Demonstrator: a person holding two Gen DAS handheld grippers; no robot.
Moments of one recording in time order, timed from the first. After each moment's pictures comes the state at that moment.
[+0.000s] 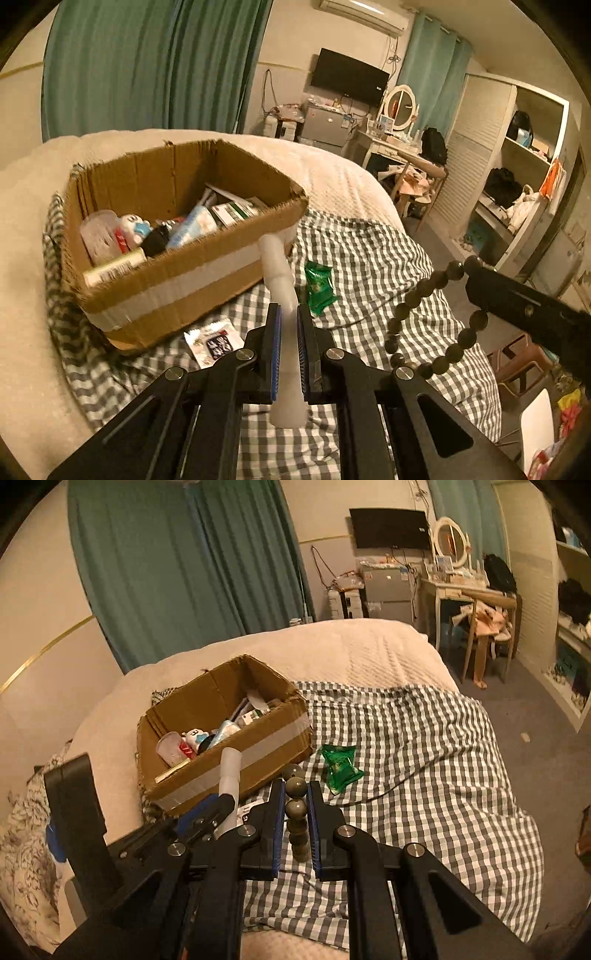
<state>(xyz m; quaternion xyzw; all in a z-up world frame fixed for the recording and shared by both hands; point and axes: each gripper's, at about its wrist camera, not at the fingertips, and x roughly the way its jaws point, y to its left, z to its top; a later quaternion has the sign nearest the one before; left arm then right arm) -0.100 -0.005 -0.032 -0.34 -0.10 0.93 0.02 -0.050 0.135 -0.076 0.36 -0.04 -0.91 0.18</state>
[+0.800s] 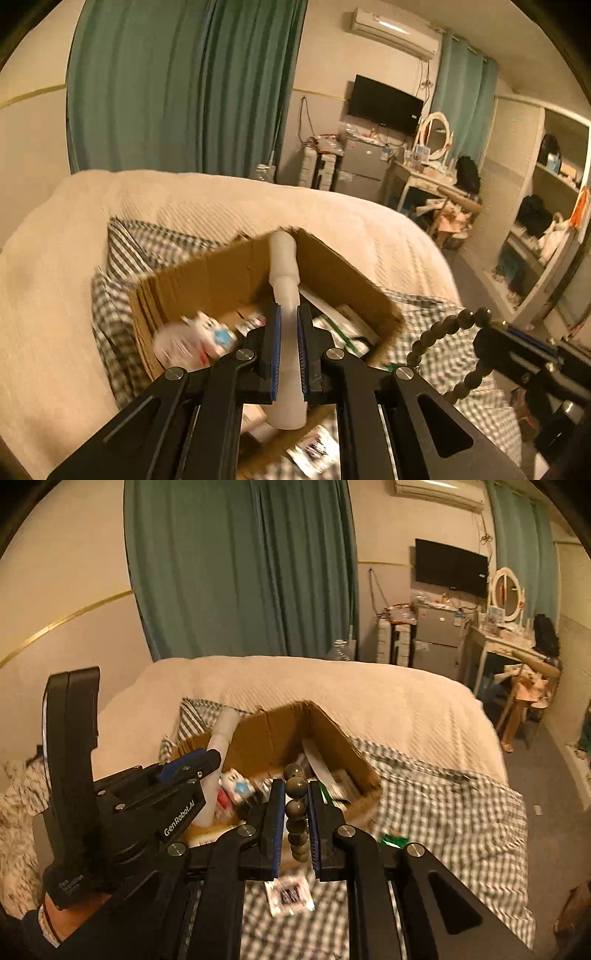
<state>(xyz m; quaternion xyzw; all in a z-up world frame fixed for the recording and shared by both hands) -0.188 -0.124 0.037 -0.31 -0.09 0.95 -0.04 -0.138 0.018 -0.031 0.32 0.03 -0.91 0.25</state>
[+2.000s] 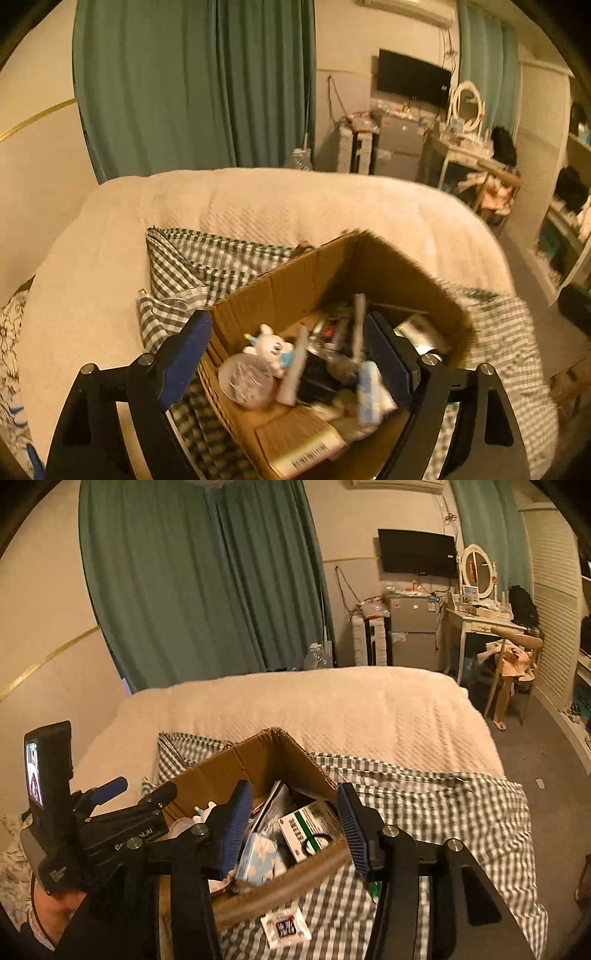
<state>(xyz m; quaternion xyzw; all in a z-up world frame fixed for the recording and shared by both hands) -0.215 -0.157 0.052 -0.35 -0.04 0.93 -0.11 -0.156 0.042 -0.011 0.32 -0.03 -0.93 0.20</state>
